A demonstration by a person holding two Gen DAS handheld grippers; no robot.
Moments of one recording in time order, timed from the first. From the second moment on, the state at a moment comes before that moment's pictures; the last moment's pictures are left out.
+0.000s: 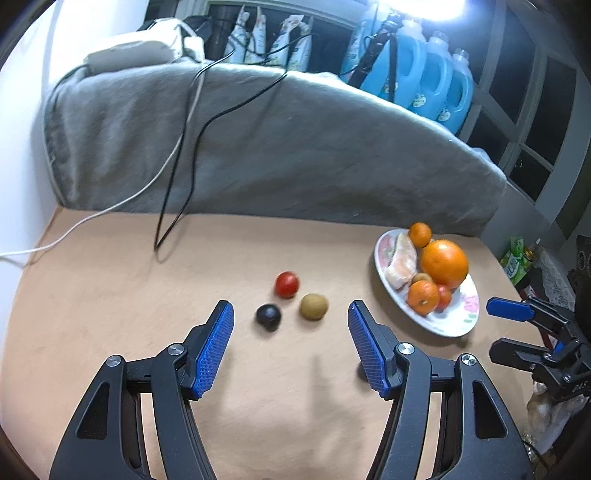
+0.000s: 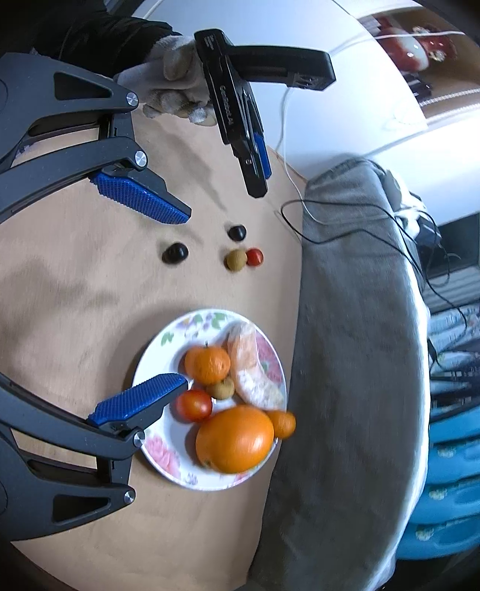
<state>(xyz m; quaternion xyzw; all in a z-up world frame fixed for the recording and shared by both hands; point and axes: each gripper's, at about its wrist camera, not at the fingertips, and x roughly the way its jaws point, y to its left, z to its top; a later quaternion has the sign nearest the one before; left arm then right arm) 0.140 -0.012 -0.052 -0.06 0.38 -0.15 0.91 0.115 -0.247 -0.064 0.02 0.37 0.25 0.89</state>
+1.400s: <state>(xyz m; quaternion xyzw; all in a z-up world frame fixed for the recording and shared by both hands) 0.180 -0.013 -0.107 -0.05 0.43 -0.17 0.89 0.143 -0.157 -0.116 -0.06 0.44 0.29 0.85</state>
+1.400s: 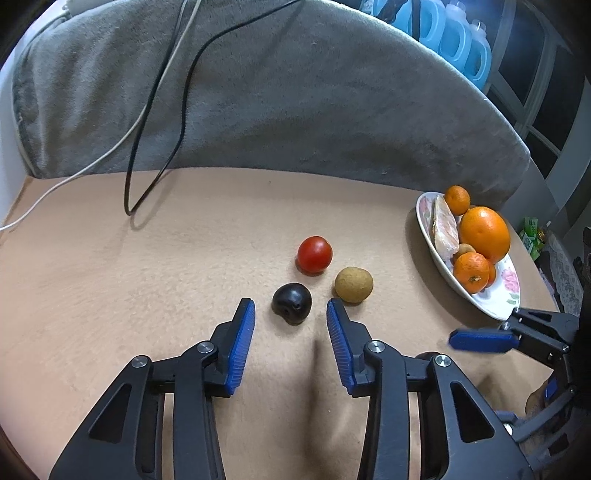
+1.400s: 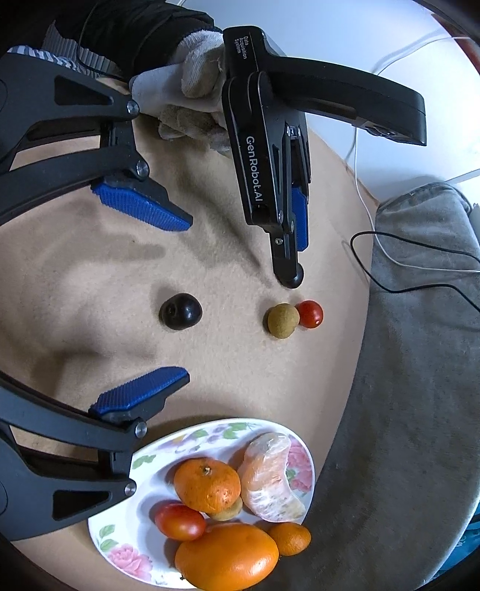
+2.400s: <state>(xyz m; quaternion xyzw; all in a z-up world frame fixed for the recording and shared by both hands) 0.177 -0.014 -0.102 -0.05 0.42 -0.17 0.89 0.150 -0.160 -0.121 -0.06 0.44 0.28 0.85</state>
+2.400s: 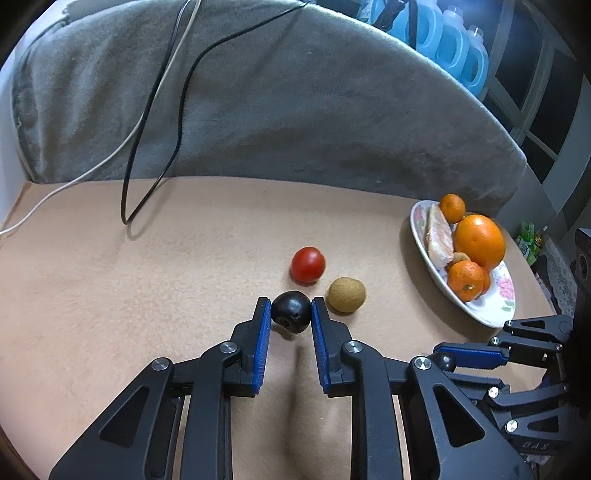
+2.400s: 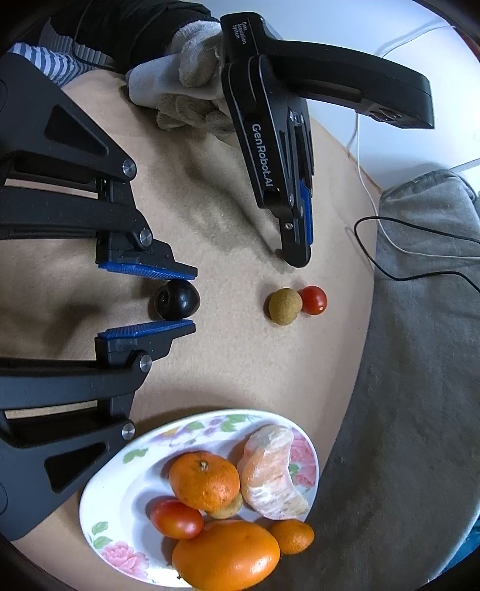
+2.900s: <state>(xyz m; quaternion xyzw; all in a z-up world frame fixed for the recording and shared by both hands) 0.158 -0.030 -0.074 -0.06 0.39 -0.20 0.90 0.140 -0.208 -0.090 -0.02 0.41 0.25 0.88</state>
